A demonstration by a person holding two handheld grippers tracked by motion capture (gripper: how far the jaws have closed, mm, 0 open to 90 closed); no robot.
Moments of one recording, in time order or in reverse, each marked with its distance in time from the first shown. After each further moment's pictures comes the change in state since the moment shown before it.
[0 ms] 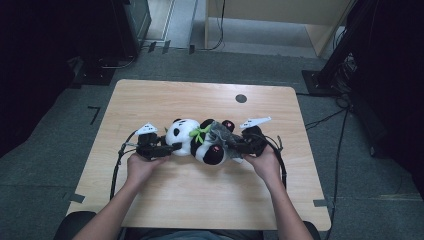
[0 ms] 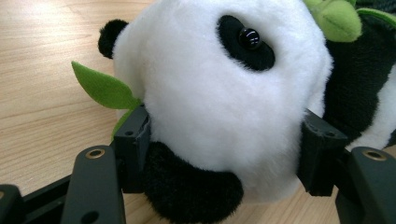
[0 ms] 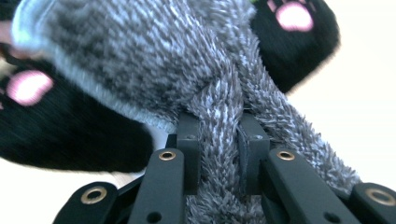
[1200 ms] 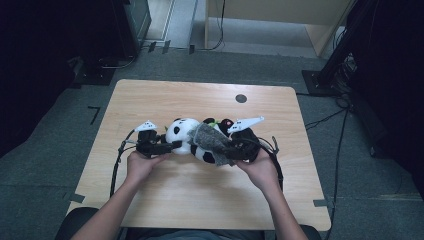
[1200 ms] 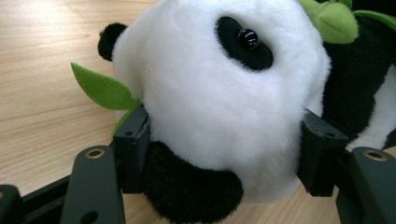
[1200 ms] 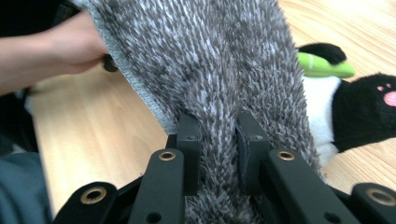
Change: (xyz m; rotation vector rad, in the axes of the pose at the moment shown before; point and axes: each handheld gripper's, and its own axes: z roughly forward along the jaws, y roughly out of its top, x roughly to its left) left arm 0.002 0.006 0.001 0.012 -0.013 -0.027; right arm 0.072 0.032 -0.037 -0.016 0.067 -0.124
